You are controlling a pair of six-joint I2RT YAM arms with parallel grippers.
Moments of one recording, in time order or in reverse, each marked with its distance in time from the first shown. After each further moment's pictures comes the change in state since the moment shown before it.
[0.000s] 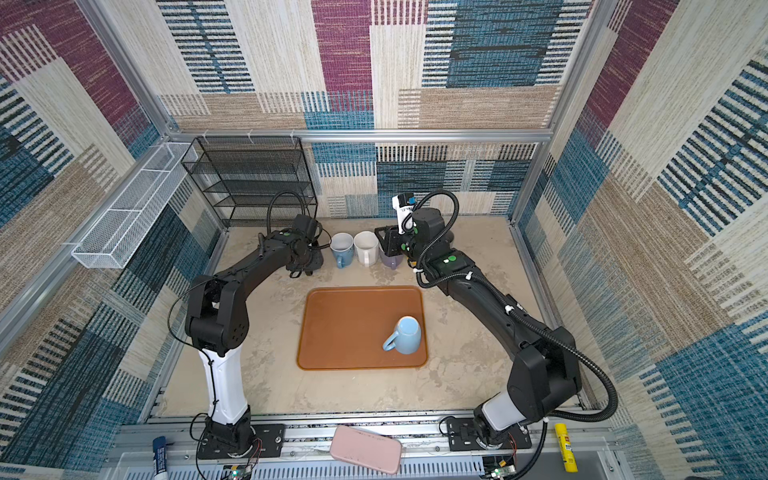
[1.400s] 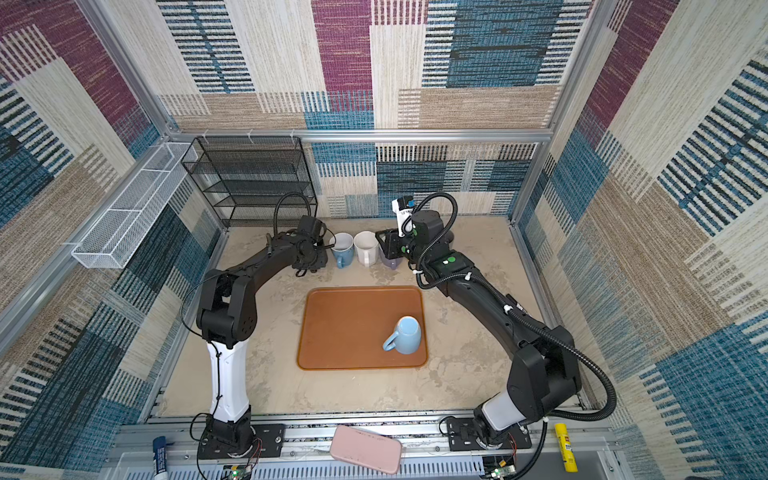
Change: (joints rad) left arm 0.000 0.086 0.044 0.066 0.019 0.030; right arm -0.004 0.003 -0.017 -0.010 0.001 -0.008
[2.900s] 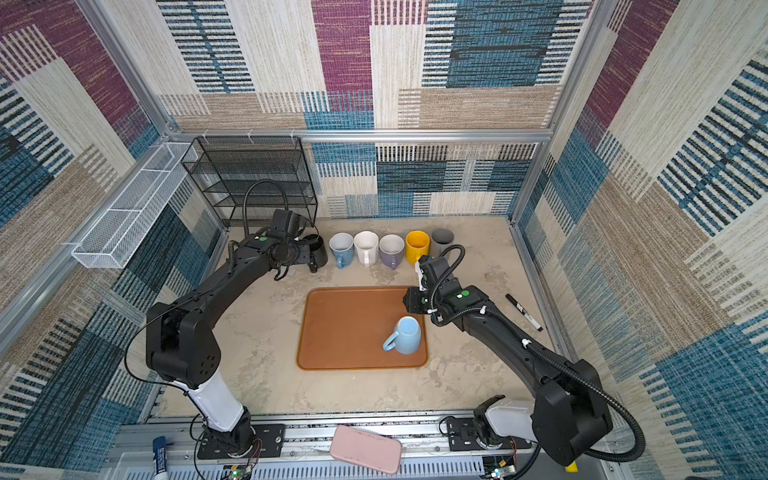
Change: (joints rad) left arm 0.000 -0.396 -0.217 0.016 -0.045 -0.008; right arm 0.013 -0.241 -0.356 -0.450 0.100 0.161
